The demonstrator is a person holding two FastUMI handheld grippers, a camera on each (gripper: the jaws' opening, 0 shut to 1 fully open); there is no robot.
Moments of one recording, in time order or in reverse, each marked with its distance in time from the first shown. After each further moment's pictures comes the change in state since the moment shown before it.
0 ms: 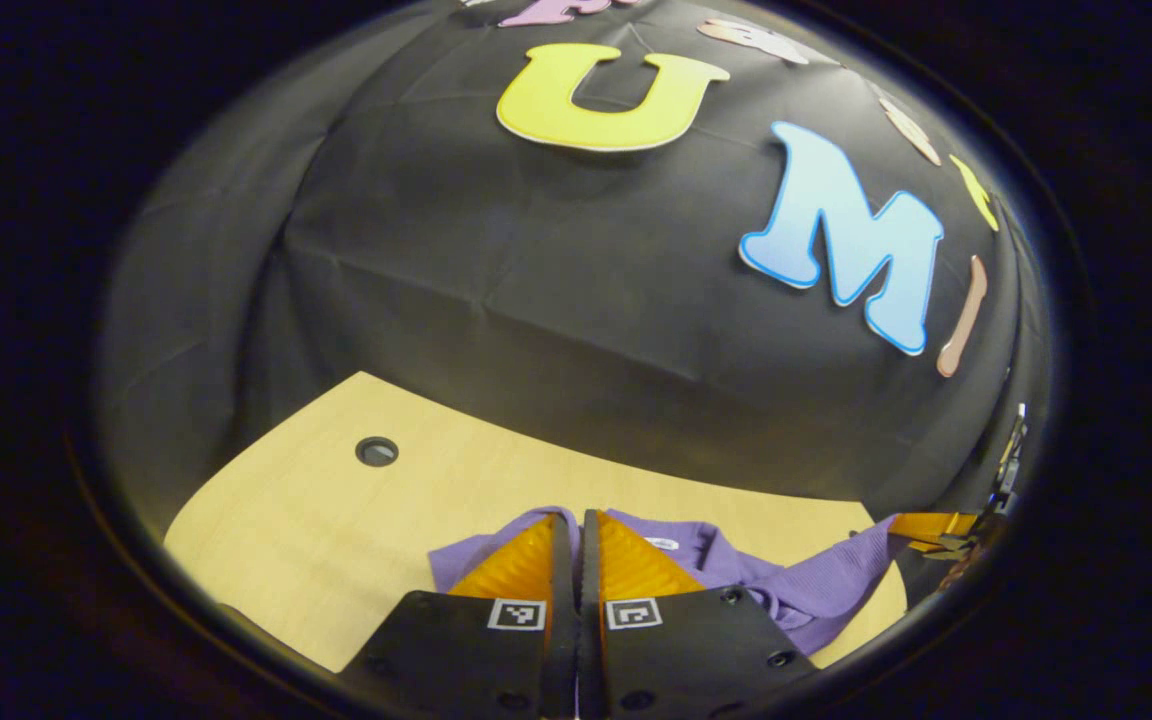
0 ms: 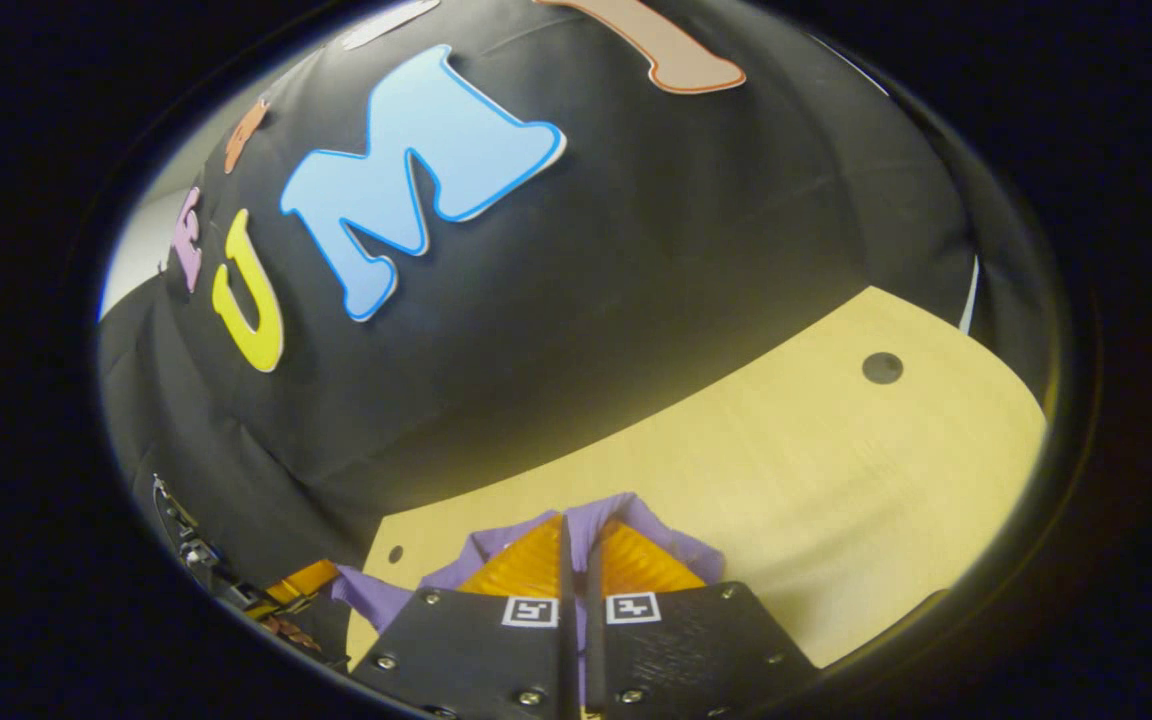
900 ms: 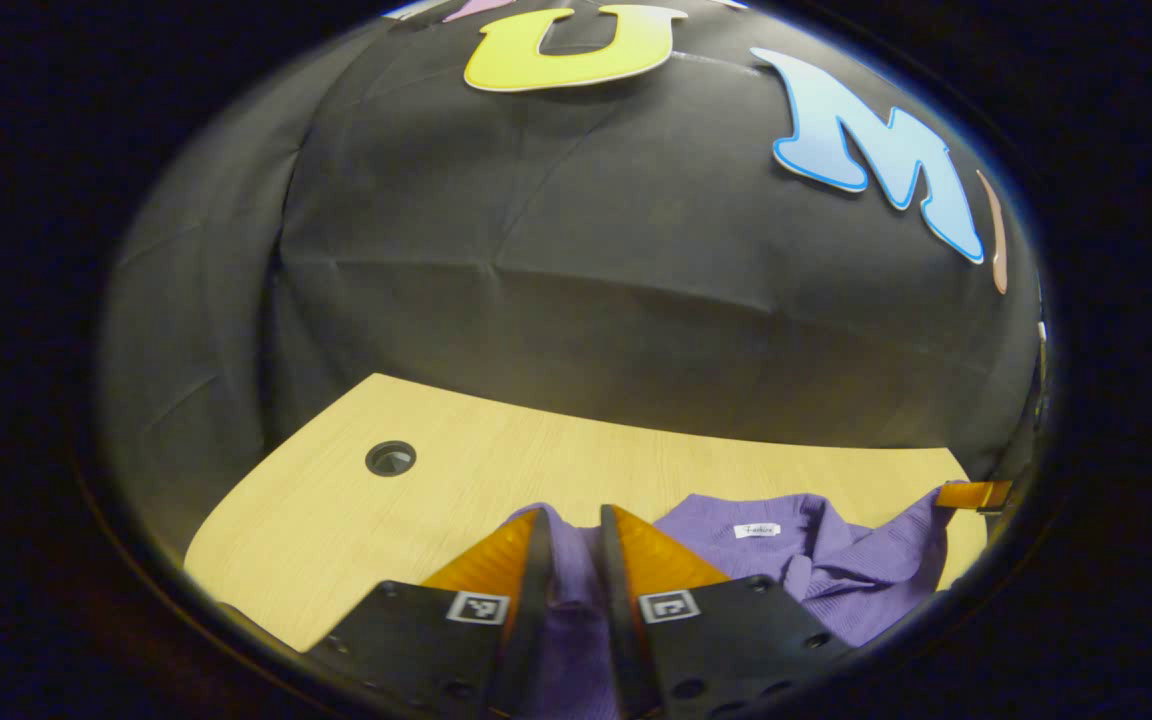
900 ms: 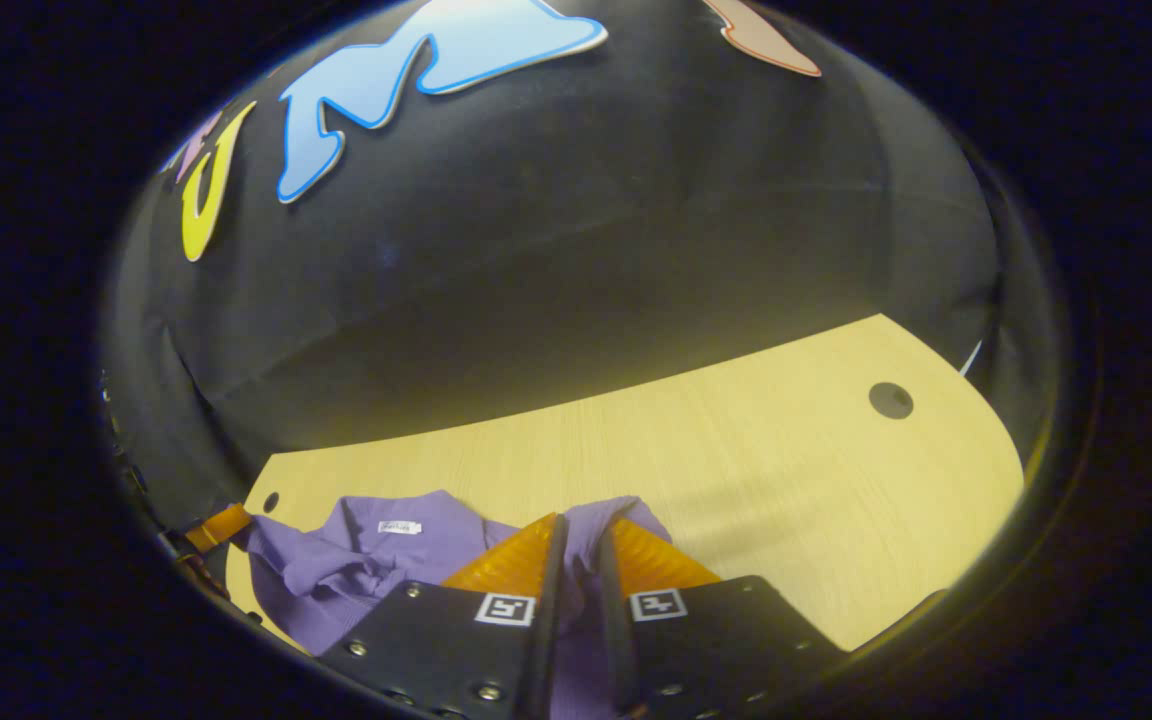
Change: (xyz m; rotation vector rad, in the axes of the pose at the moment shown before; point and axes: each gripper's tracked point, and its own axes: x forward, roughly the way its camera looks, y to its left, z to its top) left arm 0.060 0.034 -0.038 0.149 0.051 0.136; right arm 0.058 -0.034 -0.025 -0.259 0.035 -0.174
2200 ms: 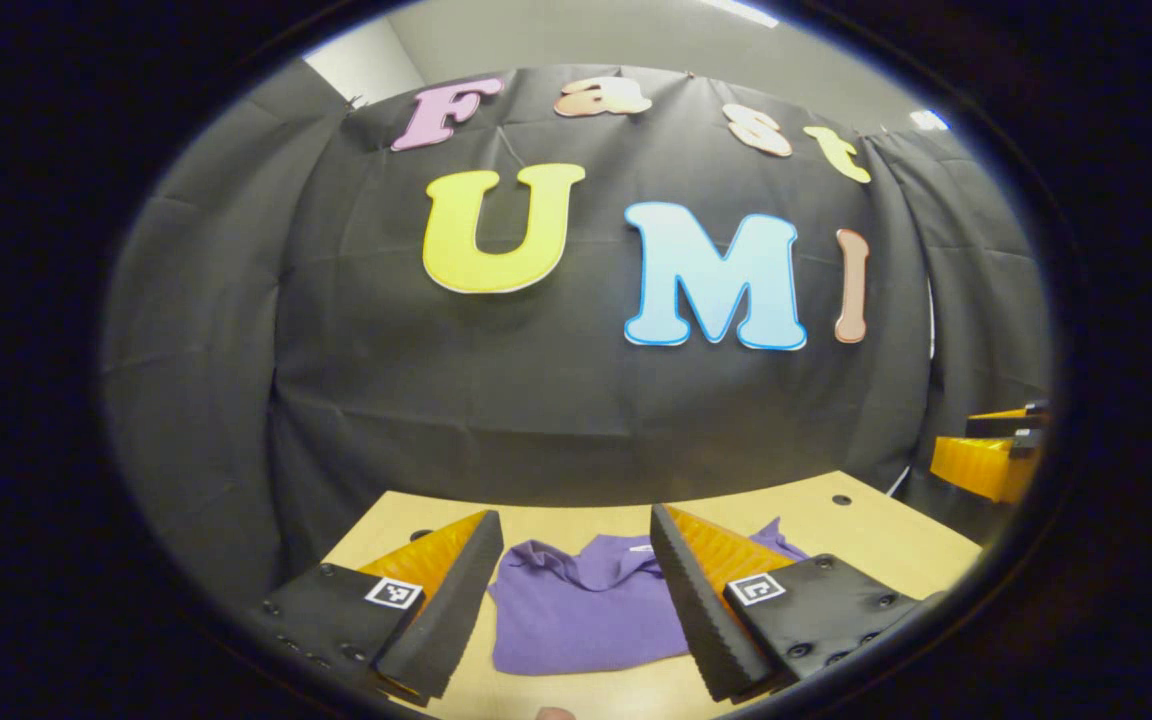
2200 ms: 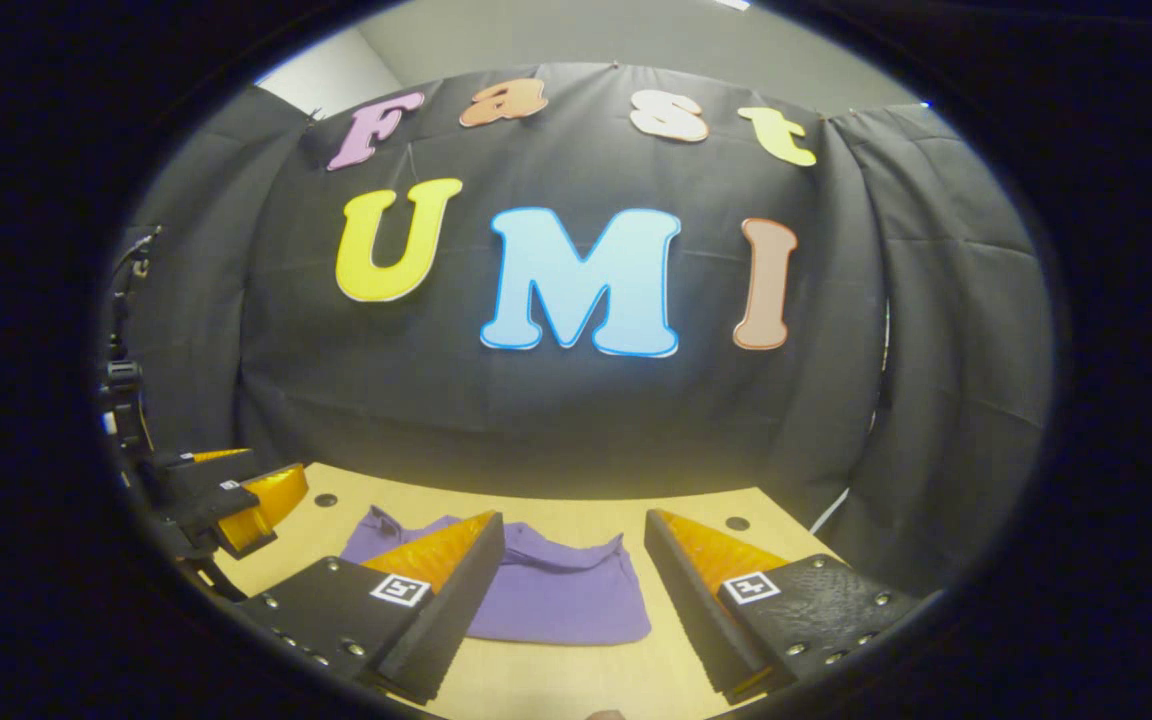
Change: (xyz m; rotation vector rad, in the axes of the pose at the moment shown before) left arm -0.298 -0.031 0.080 0.162 -0.356 -0.201; right arm -0.332 0.119 0.023 -0.275 -0.449 -0.167
